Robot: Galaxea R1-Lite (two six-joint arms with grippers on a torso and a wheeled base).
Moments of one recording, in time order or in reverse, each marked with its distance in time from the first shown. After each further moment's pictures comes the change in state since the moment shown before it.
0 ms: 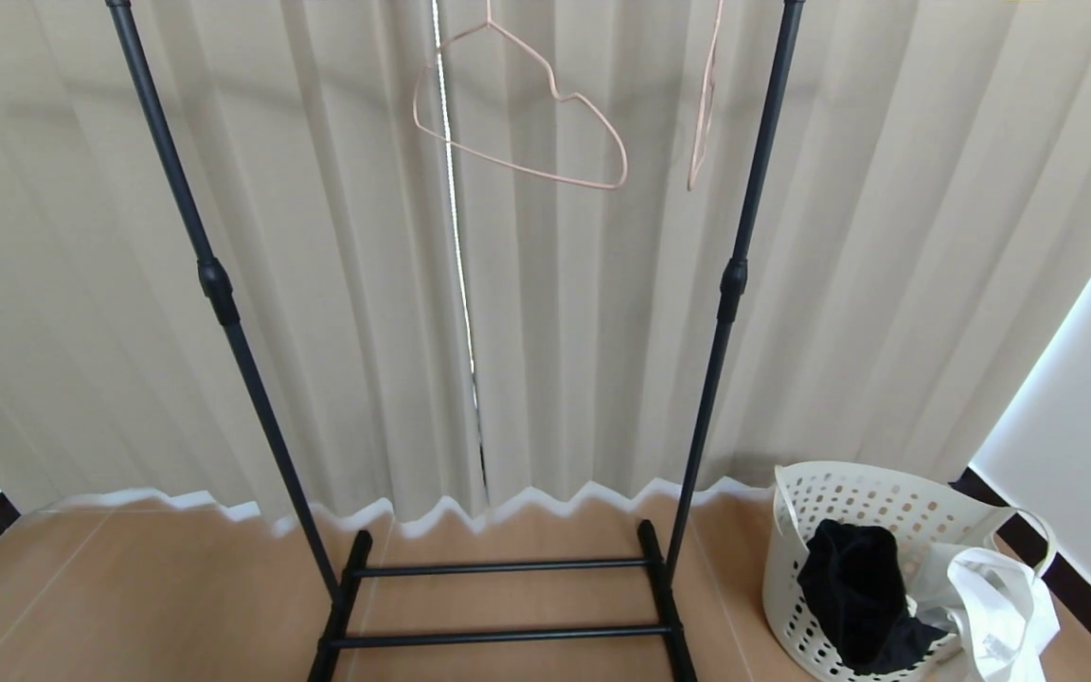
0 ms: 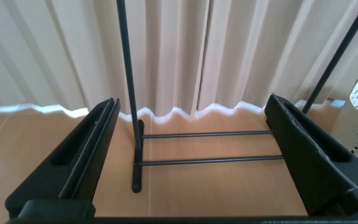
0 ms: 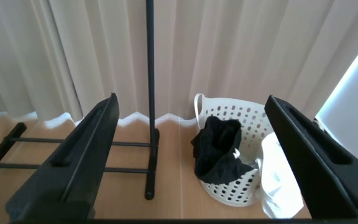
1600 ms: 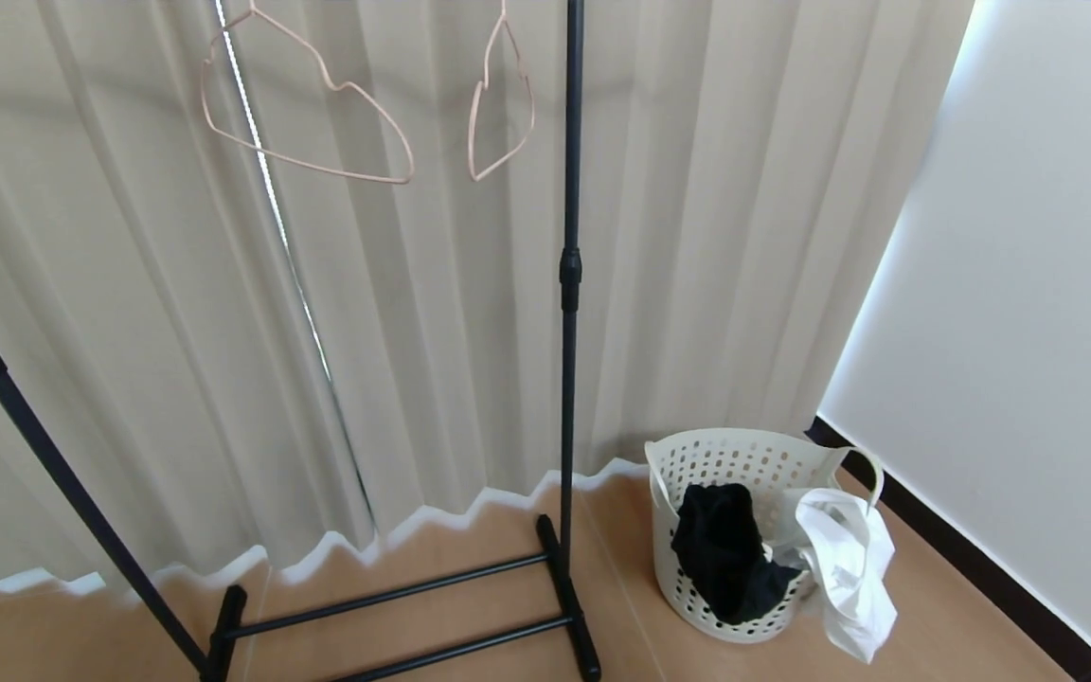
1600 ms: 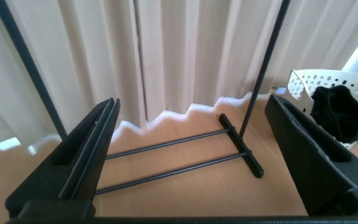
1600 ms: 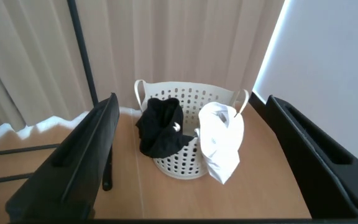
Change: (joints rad) left arm 0.000 0.000 0.000 0.000 -0.001 0.000; right arm 0.000 0.000 0.000 -0.001 -0.003 0.007
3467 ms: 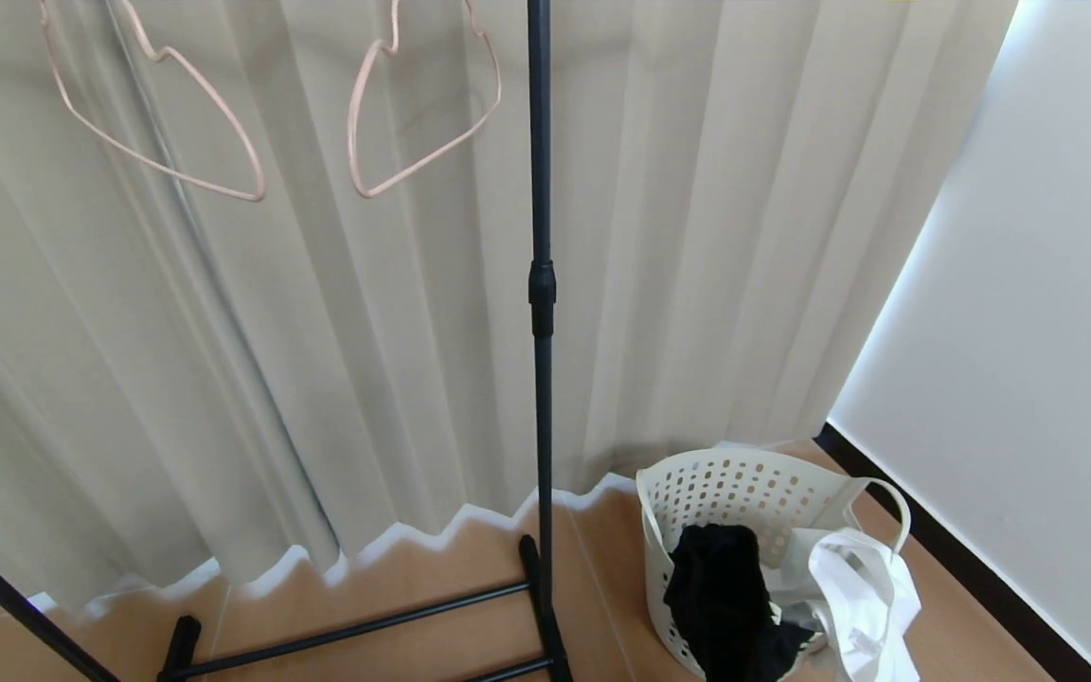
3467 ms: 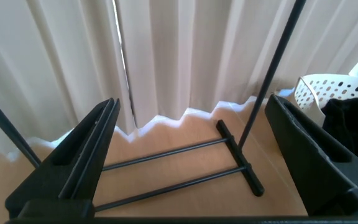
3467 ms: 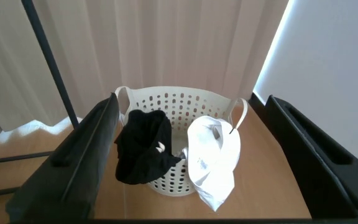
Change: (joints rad) left arm -0.001 0.000 -0.001 0.000 -0.001 -0.003; right arm 0.000 0.000 0.000 0.000 0.001 0.000
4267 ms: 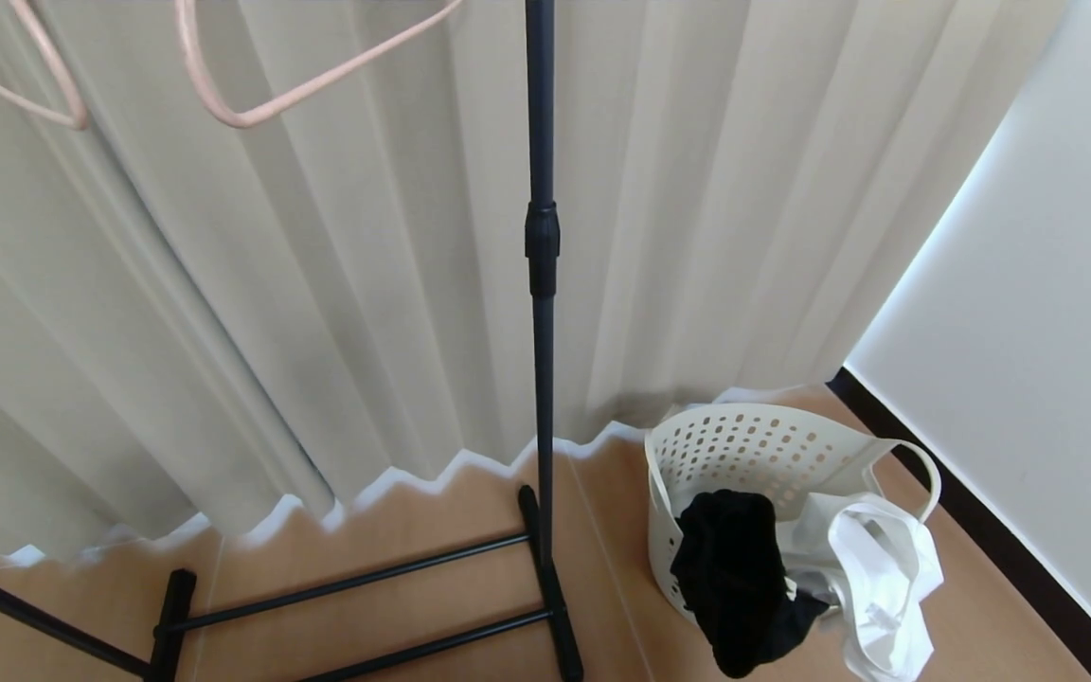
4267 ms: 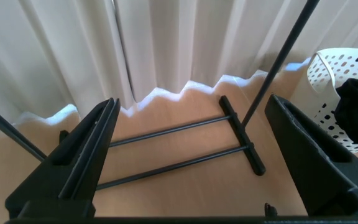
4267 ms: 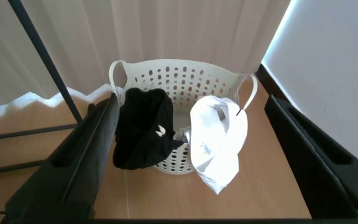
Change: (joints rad) left arm 0.000 0.000 -0.001 0.000 0.000 0.000; right arm 0.000 0.000 0.000 0.000 0.000 -0.001
